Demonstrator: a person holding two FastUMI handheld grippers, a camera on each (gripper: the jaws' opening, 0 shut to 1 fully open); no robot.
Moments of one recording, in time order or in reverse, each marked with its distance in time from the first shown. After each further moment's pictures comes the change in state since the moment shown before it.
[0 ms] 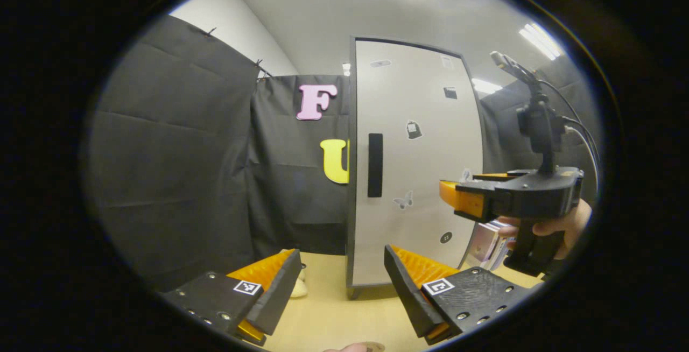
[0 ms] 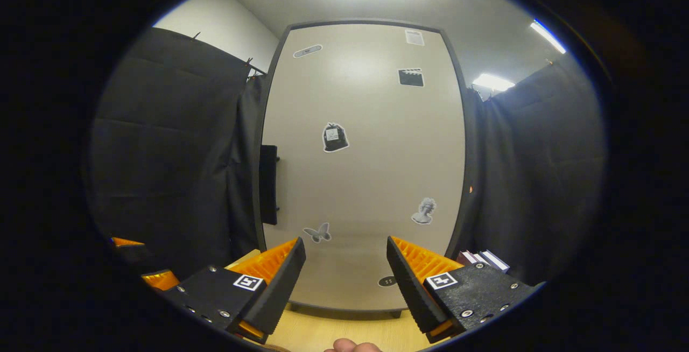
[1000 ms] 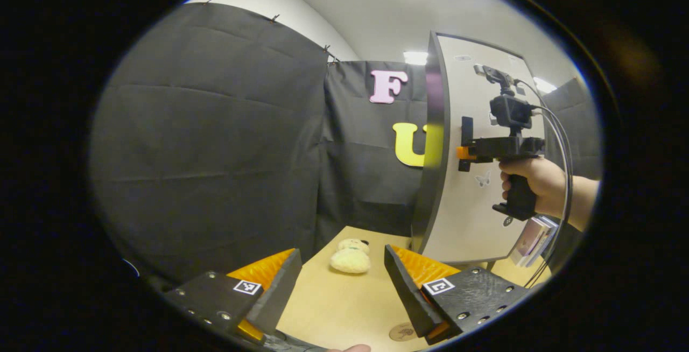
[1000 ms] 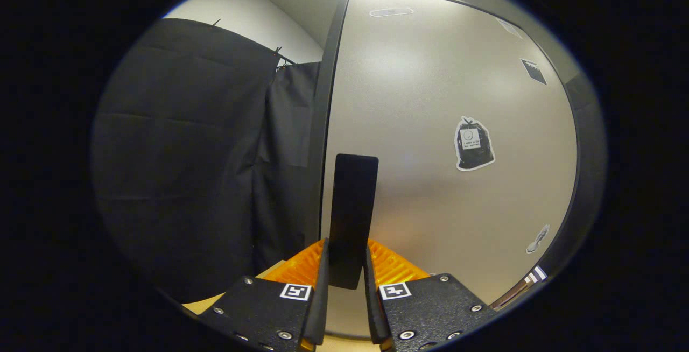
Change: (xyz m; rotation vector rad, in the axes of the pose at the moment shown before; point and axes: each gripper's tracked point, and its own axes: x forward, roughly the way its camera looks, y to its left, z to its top) left arm -0.064 0.126 -0.047 -0.079 0.090 0.314; right arm 0.116 0.111 0.009 -0.023 0.027 0.138
